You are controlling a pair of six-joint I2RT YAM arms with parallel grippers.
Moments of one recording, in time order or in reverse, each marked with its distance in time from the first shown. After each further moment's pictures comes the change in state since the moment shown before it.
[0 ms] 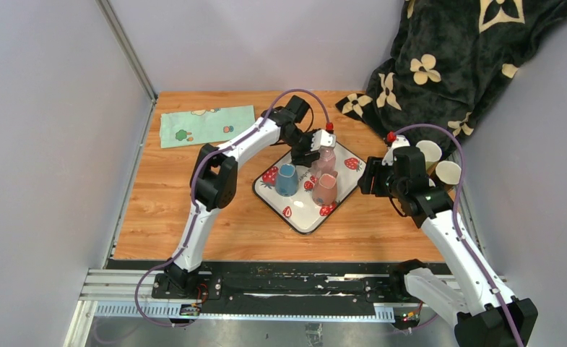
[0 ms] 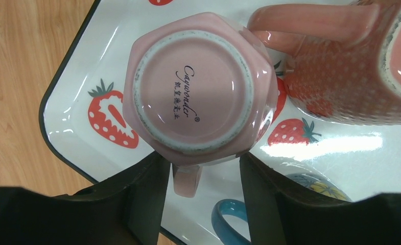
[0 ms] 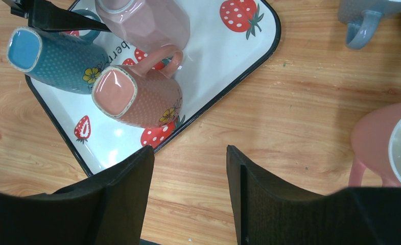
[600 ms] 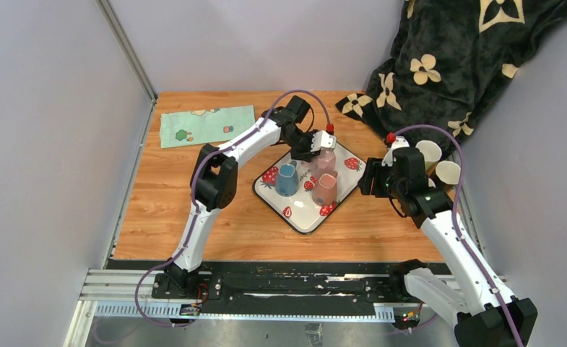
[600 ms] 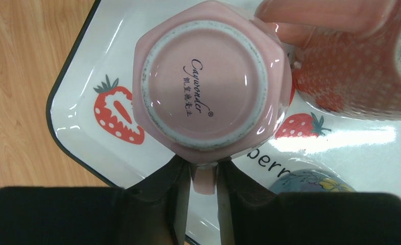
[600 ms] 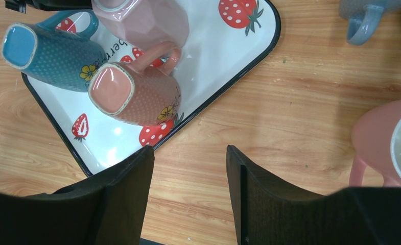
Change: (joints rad) left arm -0.003 0.001 0.002 0.000 -0.030 0.026; right arm 0.000 0.000 -0.005 -0.001 0.000 0.000
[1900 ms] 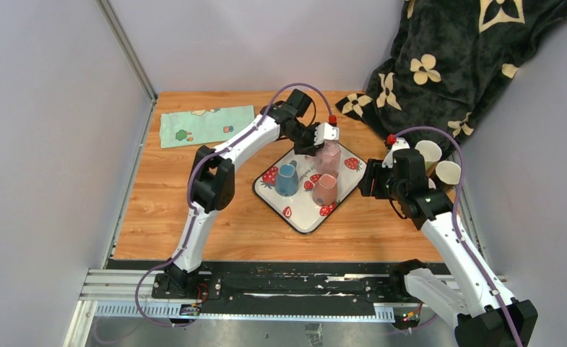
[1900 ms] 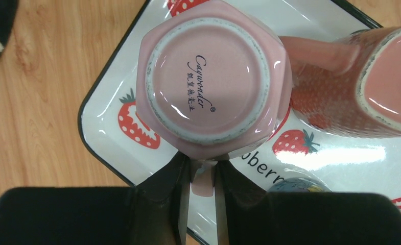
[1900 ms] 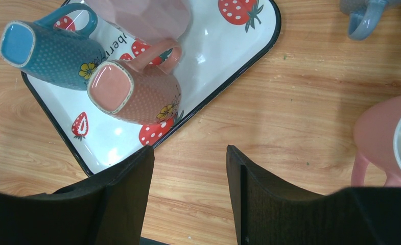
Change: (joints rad) left arm -0.012 -0.027 0.047 -0.005 0.008 -0.075; right arm 0.000 -0.013 -0.017 -0.002 0.000 0.008
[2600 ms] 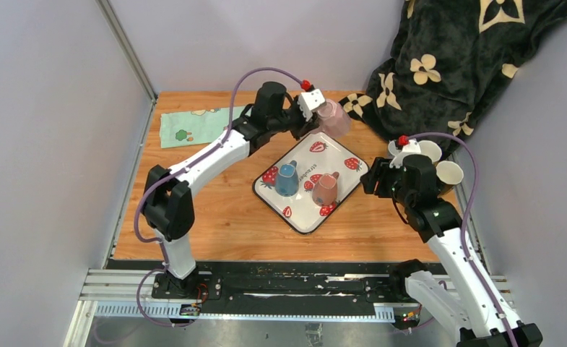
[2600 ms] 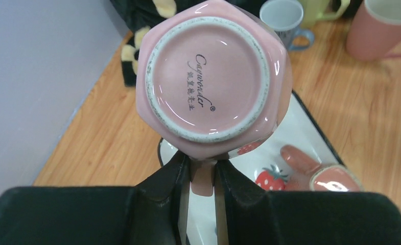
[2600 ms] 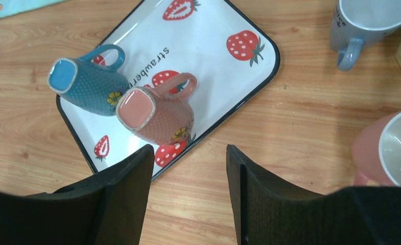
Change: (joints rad) left arm -0.001 -0.457 -0.505 0.691 -0.123 -0.562; right arm 0.000 -0.116 -0.024 0.066 0.026 0.028
